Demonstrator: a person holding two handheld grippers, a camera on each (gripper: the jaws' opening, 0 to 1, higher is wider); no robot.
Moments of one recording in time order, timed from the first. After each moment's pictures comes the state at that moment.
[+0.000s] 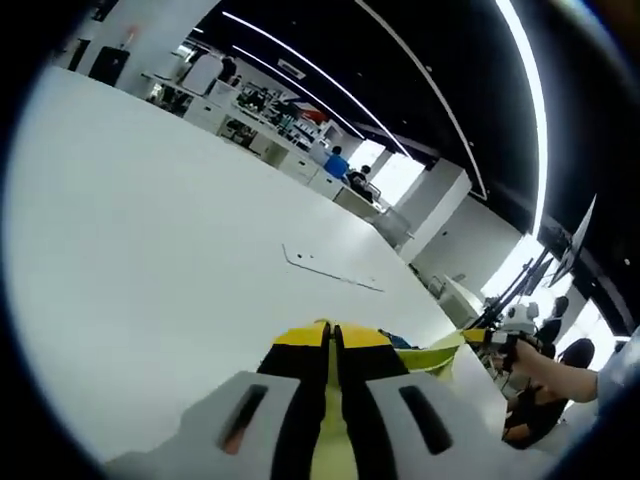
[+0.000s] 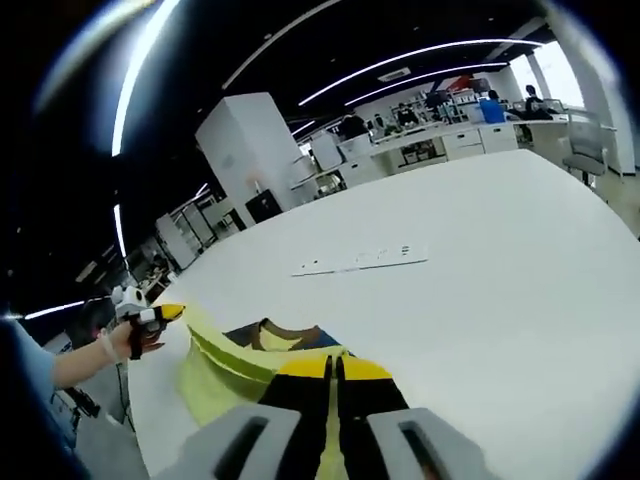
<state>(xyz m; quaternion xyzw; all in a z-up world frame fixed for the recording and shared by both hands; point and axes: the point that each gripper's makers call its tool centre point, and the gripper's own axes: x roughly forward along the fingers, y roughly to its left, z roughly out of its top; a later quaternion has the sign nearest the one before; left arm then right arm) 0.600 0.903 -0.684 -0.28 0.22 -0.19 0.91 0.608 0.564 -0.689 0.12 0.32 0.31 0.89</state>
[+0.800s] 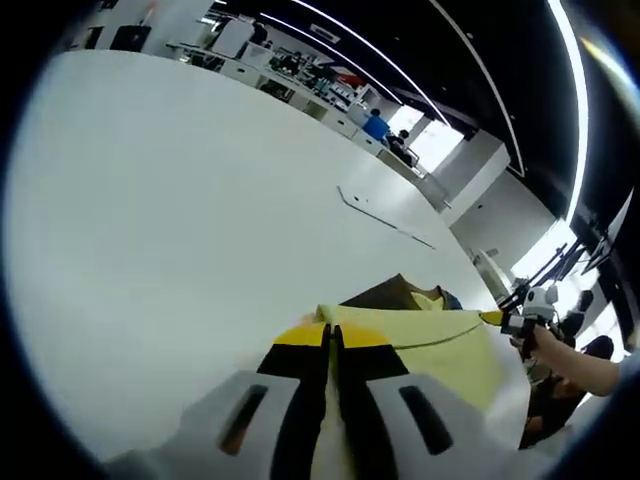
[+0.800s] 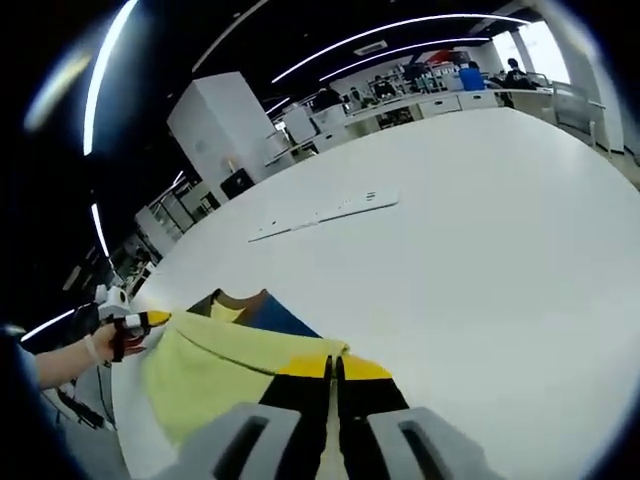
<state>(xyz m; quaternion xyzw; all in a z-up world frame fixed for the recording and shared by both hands) 0.595 0.910 -0.758 -0.26 0.31 -0.15 0.90 0.640 0.549 -0.757 0.13 0.37 0.28 0.88</state>
